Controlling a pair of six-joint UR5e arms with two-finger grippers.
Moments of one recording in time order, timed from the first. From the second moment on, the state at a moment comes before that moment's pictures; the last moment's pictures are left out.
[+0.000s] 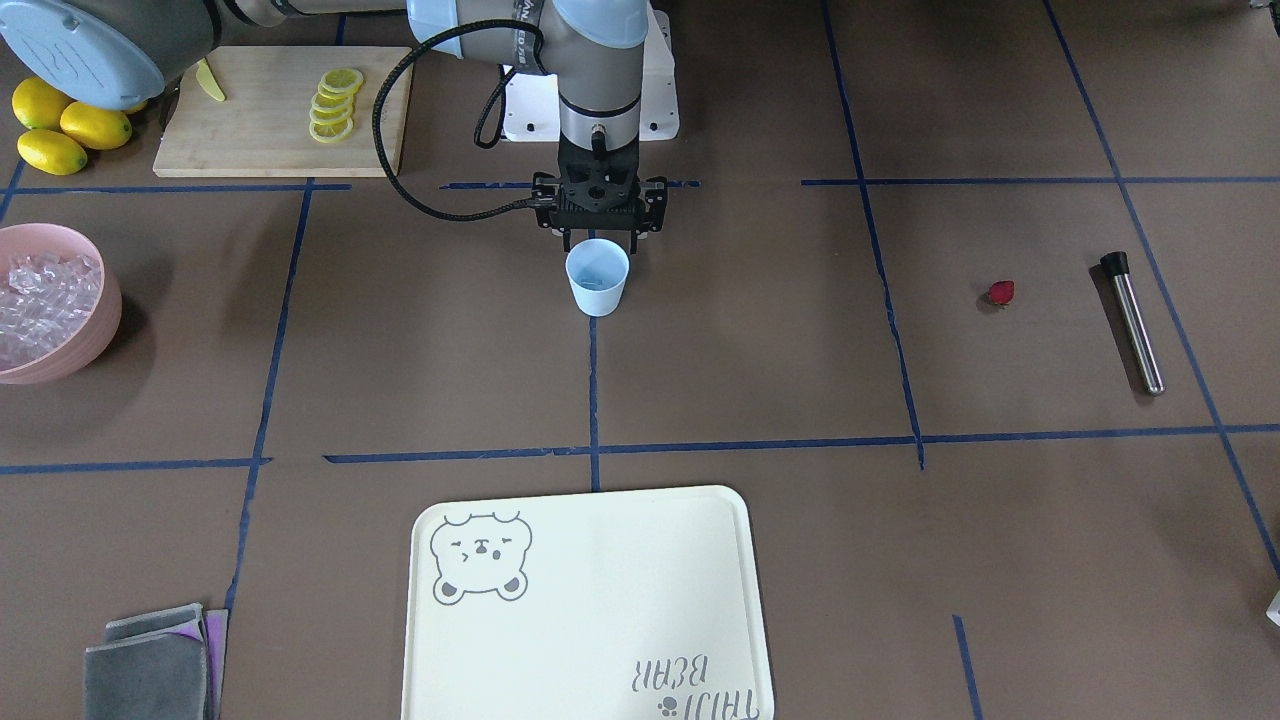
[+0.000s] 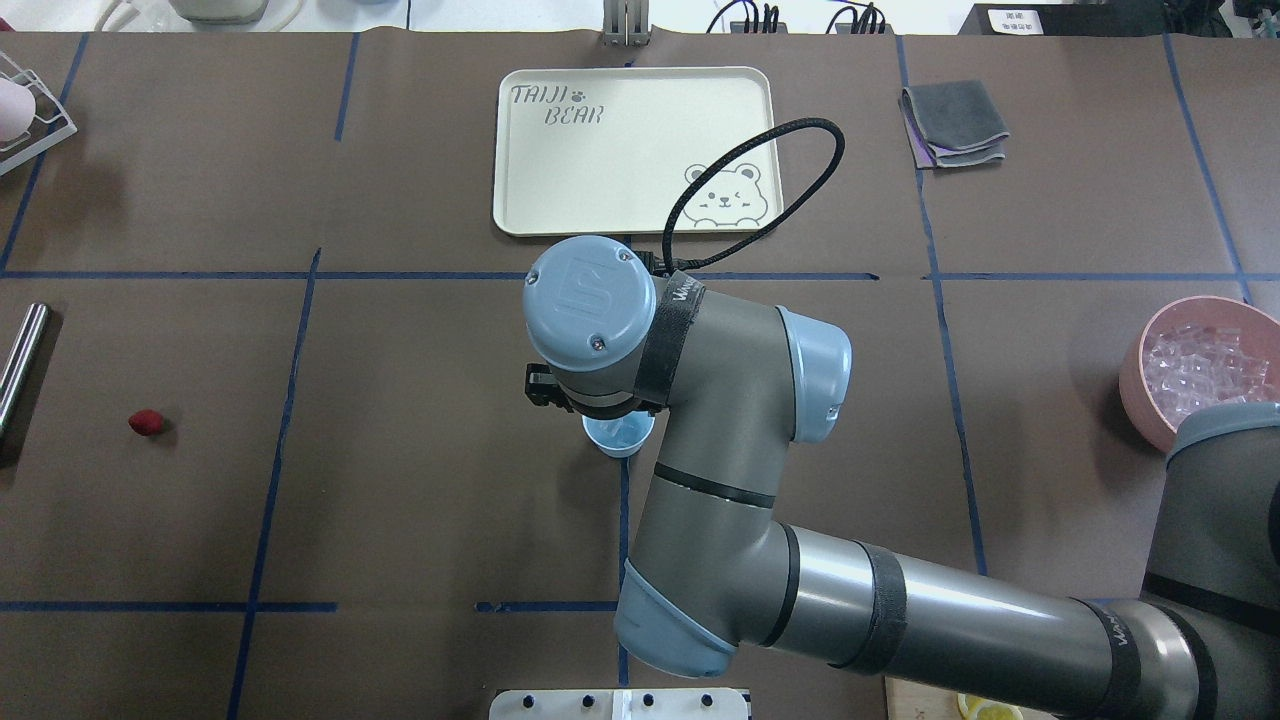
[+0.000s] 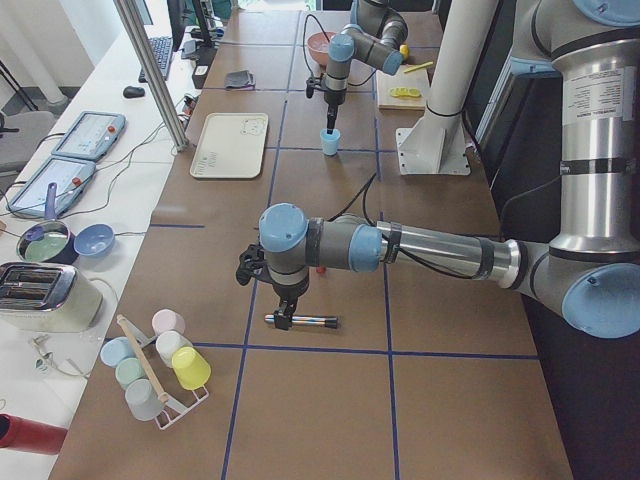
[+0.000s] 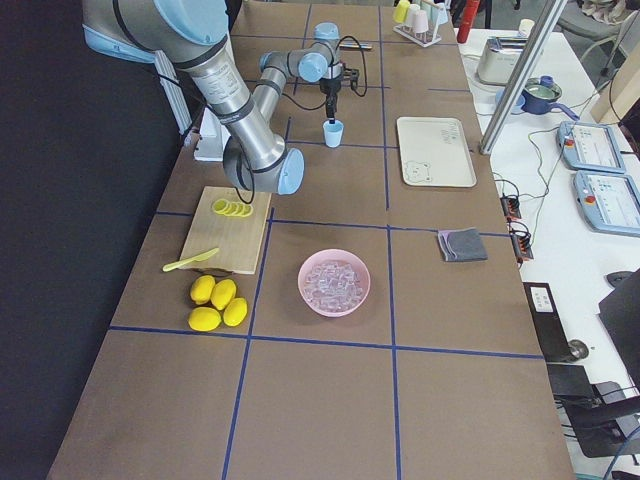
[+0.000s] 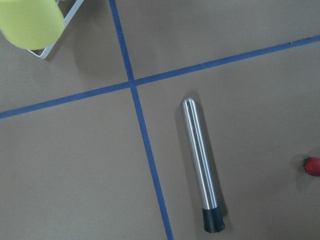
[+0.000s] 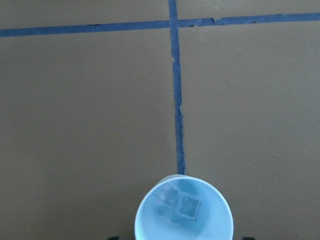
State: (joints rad) left arm -1.53 -1.47 -1.81 -1.50 -2.38 0.16; right arm 0.42 -0.70 1.66 -1.78 1.75 1.33
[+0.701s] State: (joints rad) left arm -1.53 -1.47 -1.81 -1.50 -2.37 0.16; right arm 0.73 -1.01 1.88 -1.77 1.92 0.97
